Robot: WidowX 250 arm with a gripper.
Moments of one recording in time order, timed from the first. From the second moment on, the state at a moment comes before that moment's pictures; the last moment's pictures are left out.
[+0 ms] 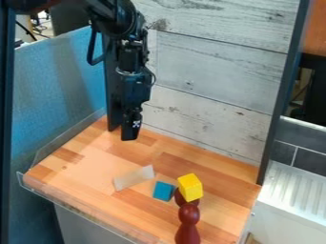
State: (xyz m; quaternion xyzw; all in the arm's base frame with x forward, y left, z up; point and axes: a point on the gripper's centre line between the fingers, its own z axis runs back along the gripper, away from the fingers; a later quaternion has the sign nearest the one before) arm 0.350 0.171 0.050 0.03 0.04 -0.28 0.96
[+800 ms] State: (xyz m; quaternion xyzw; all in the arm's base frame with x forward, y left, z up) arm 0.316 0.090 0.078 0.07 0.00 -0.44 0.90
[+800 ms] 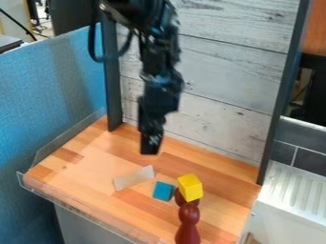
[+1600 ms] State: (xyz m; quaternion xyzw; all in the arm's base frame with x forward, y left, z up) arm 0.286 0.041 0.045 0.06 0.02 -0.55 0.84
